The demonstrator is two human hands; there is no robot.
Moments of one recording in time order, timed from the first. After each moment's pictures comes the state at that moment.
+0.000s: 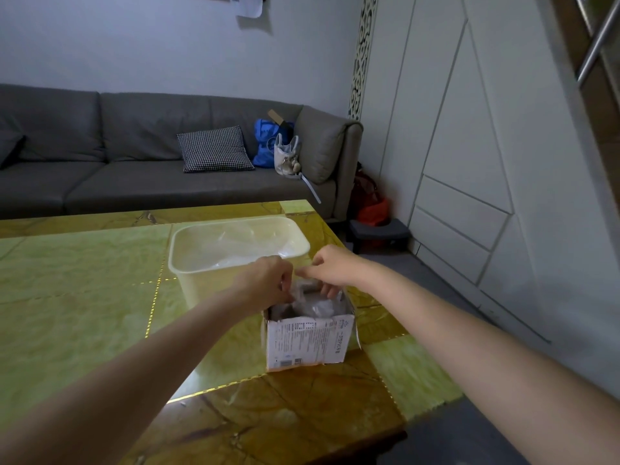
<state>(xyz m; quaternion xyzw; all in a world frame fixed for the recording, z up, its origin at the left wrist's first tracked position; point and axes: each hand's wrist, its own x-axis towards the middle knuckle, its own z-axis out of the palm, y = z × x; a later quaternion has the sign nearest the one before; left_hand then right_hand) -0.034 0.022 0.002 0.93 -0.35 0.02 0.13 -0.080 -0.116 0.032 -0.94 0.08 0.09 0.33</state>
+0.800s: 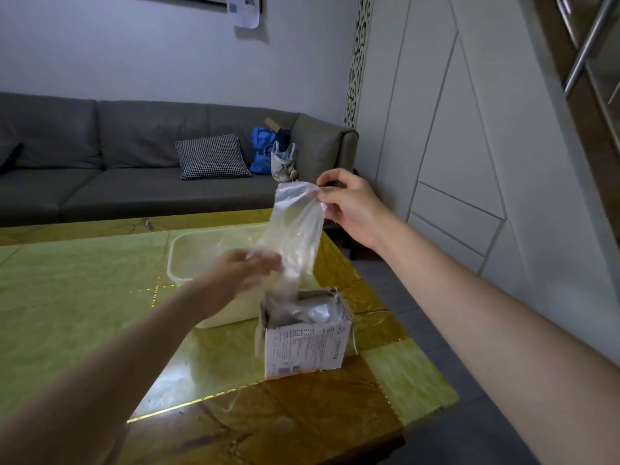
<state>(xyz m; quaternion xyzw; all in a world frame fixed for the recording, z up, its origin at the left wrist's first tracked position) -0.027 0.059 0.011 0.72 -0.24 -0.19 0.62 -0.066 -0.132 0.098 -0.69 0.02 -0.14 0.71</state>
